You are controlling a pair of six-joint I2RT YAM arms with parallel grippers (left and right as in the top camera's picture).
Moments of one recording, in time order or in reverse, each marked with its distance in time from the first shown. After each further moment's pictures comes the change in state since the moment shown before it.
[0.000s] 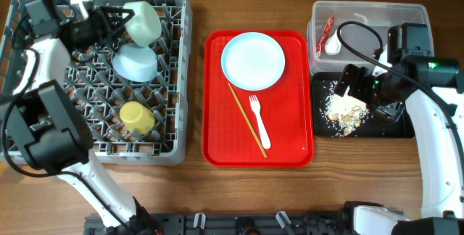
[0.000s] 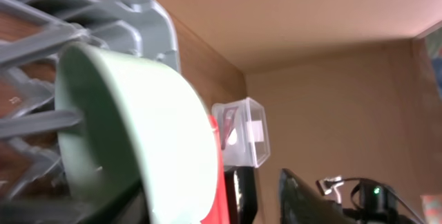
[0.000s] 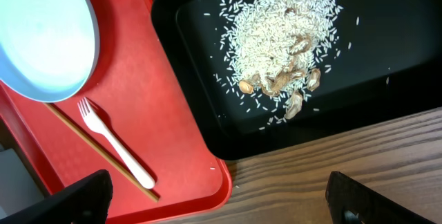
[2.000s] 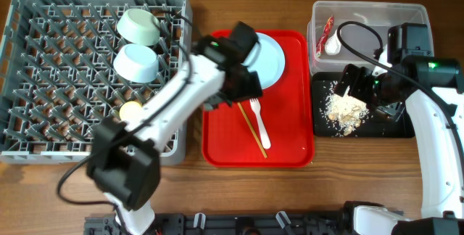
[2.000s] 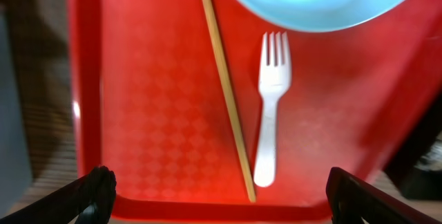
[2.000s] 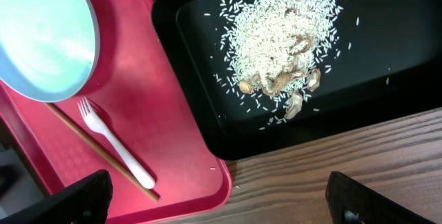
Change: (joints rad) left arm -1.023 -0.225 0.001 -0.769 -1.211 -0.472; right arm 0.000 -0.001 0.000 0.000 0.000 0.000
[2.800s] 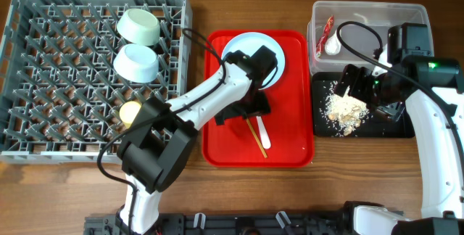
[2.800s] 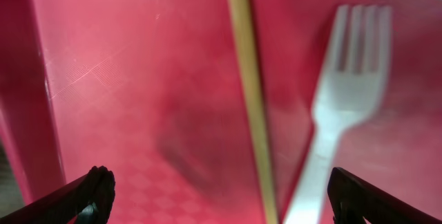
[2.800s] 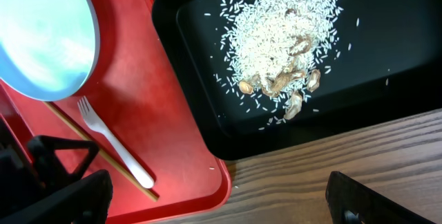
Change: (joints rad) left arm -0.074 0.167 -0.046 0.051 -0.040 -0.084; right arm 0.000 0.000 0.000 0.000 0.000 -0.008
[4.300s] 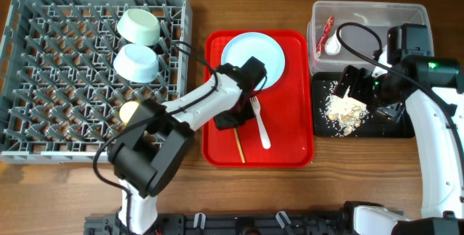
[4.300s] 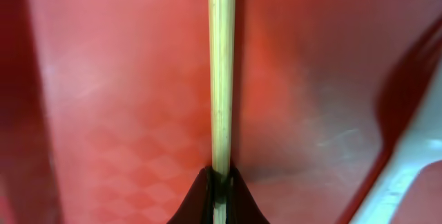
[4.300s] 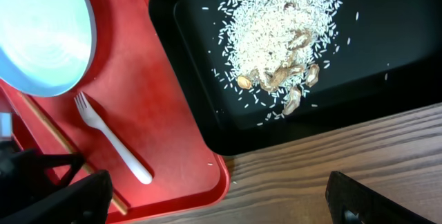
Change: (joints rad) left arm 0.032 -0.060 -0.184 0.143 0.000 0.005; right arm 0.000 0.000 0.000 -0.015 0.000 -0.003
